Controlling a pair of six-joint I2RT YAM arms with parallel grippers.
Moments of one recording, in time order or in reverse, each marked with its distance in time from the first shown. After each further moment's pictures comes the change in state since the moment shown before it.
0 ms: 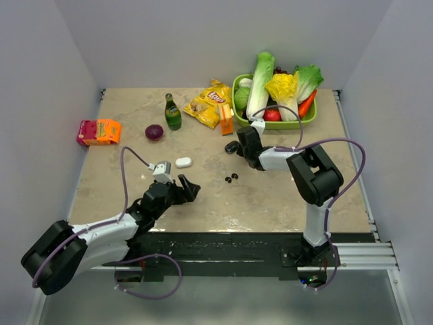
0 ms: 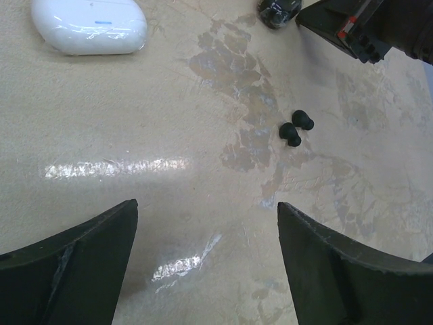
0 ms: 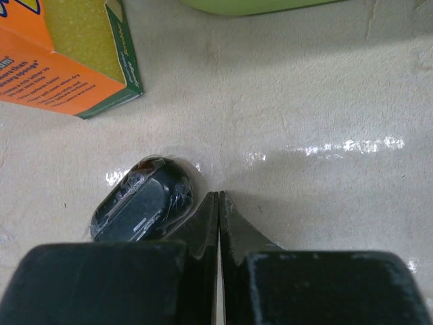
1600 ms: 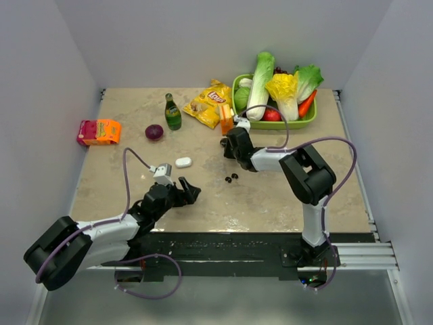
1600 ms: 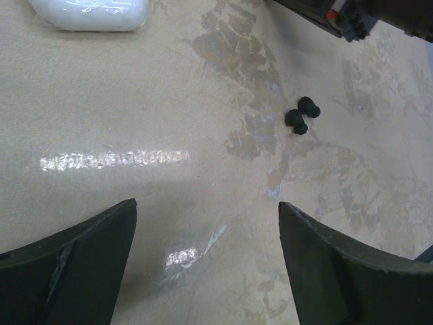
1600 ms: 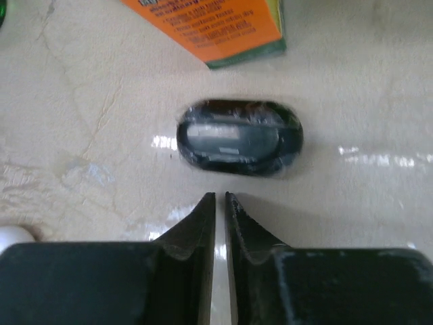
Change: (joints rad) left arm -0.001 0.050 -0.035 0.076 0.031 -0.015; right arm 0.073 0.056 0.061 0.051 -0.164 -0.012
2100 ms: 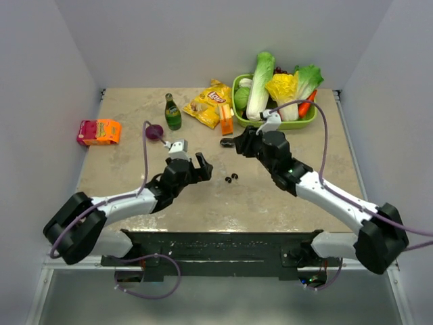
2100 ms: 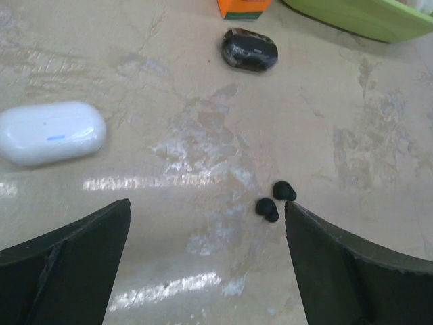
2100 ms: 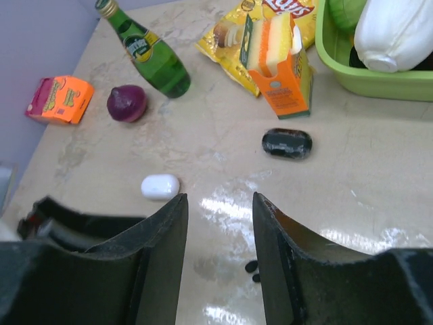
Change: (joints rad) left arm -0.031 0.213 0.371 -0.196 -0.145 0.068; right arm 0.039 -0.743 -0.271 -0.115 -0.029 -0.071
